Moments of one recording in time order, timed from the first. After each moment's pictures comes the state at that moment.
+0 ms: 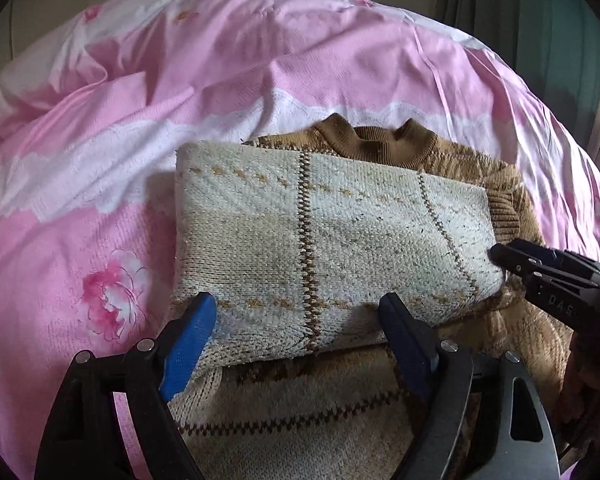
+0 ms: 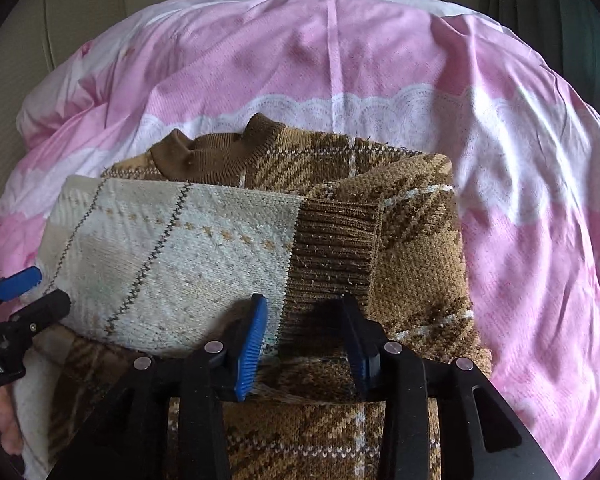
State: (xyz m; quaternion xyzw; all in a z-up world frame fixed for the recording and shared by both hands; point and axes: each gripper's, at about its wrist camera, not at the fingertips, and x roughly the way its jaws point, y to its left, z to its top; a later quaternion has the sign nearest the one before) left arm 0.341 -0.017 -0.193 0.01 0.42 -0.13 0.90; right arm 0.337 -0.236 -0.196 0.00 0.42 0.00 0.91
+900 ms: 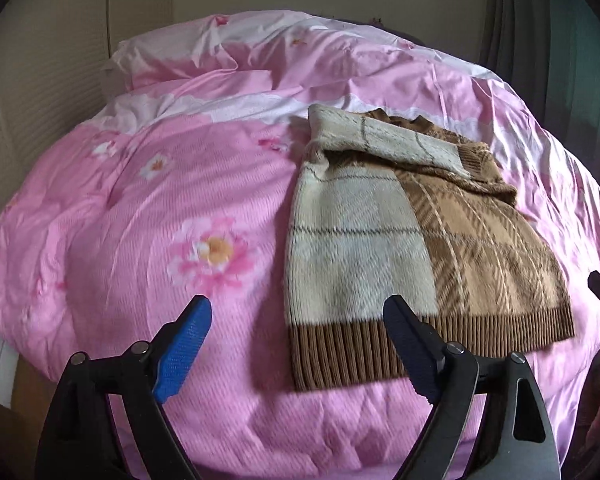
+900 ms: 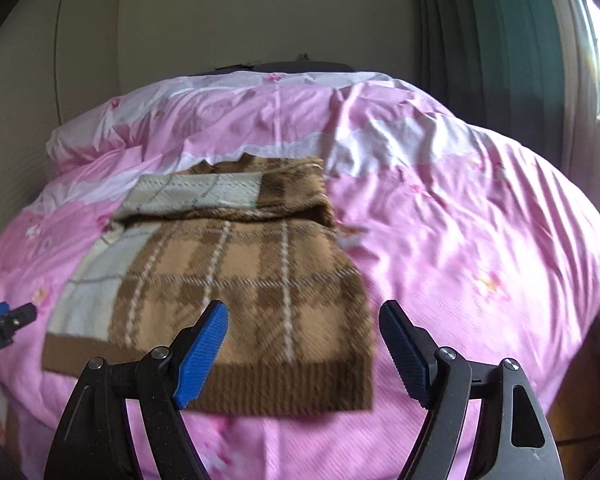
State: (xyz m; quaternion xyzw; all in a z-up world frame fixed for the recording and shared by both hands) left arm 0.076 0.056 -0.166 -0.03 0.39 -0.02 0.92; right arm 0.045 -0.256 -0.141 0.02 0.31 -0.07 0.95
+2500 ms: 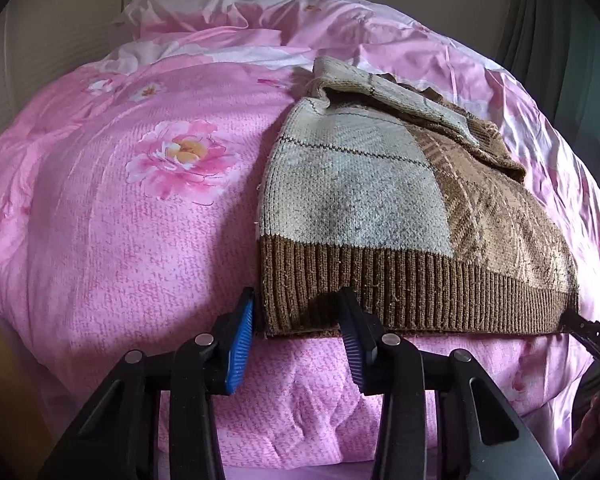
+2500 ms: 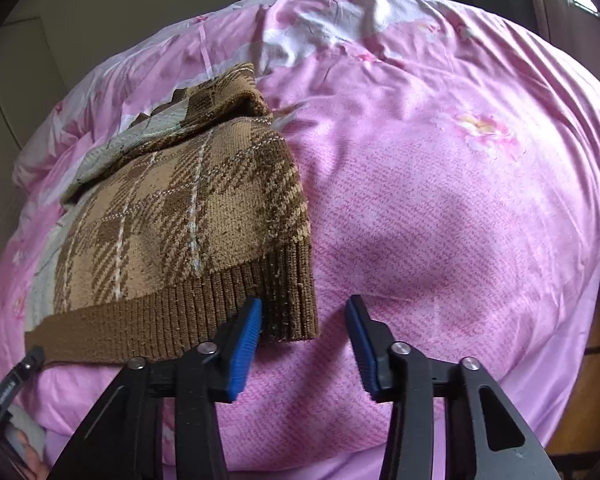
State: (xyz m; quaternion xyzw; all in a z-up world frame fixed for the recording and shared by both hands) left arm 0.067 0.042 -0.230 -0.09 0.41 -0.01 0.91; right arm 0.050 -0.313 -0.228 0.16 0.40 -0.08 0.90
